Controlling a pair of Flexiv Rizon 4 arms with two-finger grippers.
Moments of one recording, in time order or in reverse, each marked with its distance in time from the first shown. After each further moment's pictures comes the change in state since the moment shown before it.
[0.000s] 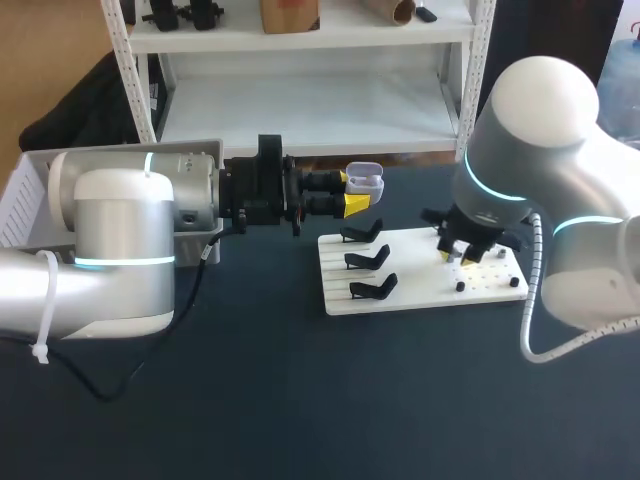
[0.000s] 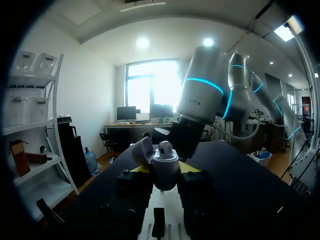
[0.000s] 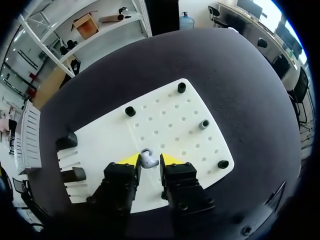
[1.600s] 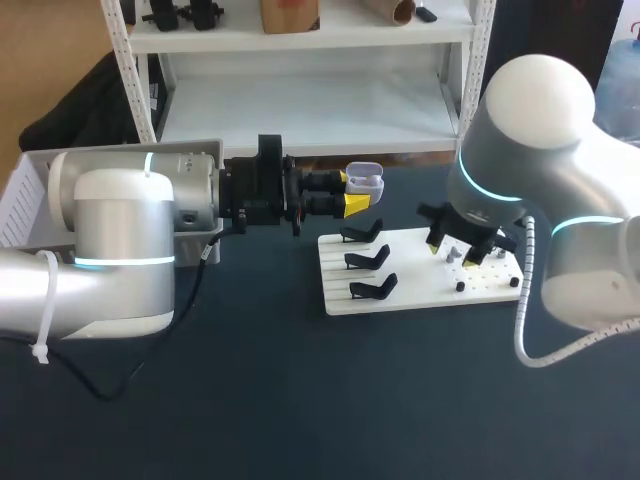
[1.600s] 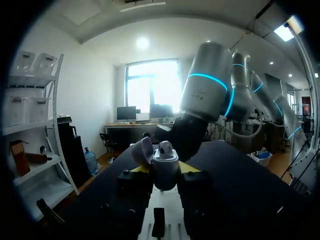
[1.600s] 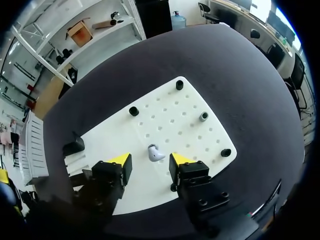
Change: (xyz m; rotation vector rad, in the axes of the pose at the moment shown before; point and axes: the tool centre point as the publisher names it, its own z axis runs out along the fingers) left arm 0.000 0.000 0.000 0.000 0.000 0.000; right arm 0.002 0.009 -0.009 -0.005 -0.018 0.089
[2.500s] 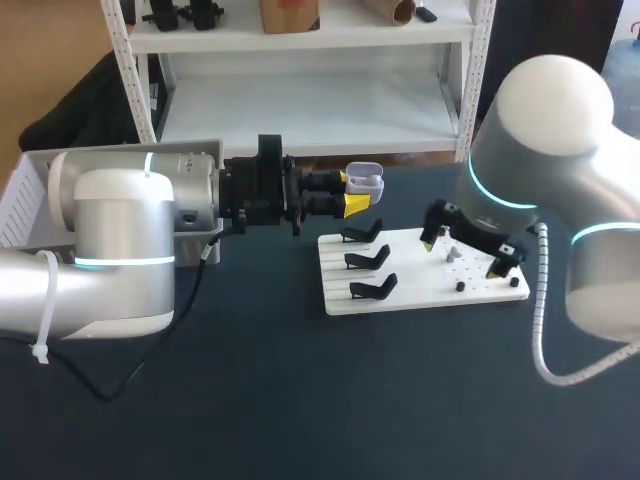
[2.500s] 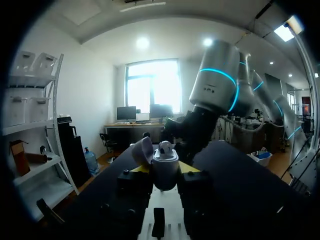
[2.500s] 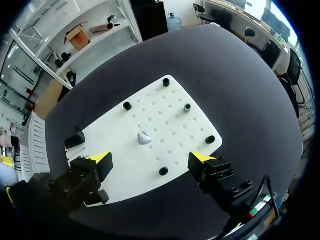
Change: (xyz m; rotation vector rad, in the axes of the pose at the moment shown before) left arm 0.000 0.000 0.000 0.000 0.000 0.000; right arm 0.012 -0.012 -0.022 0.009 -0.019 0.028
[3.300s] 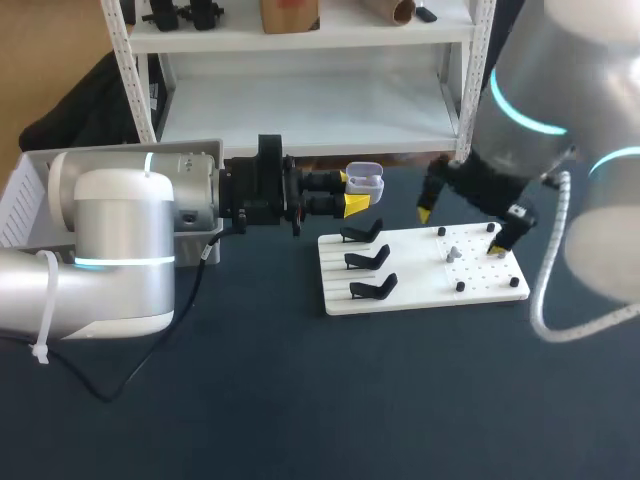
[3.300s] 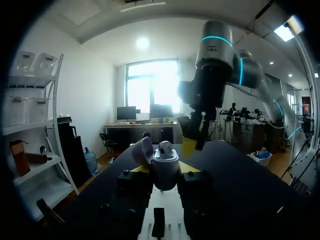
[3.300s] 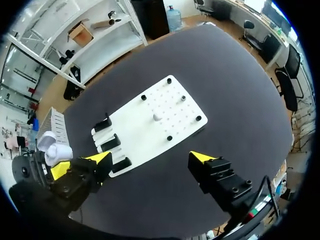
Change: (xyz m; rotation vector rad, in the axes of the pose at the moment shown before) left arm 0.000 0.000 0.000 0.000 0.000 0.000; right arm 0.013 0.020 -0.097 -0.027 0.106 0.026
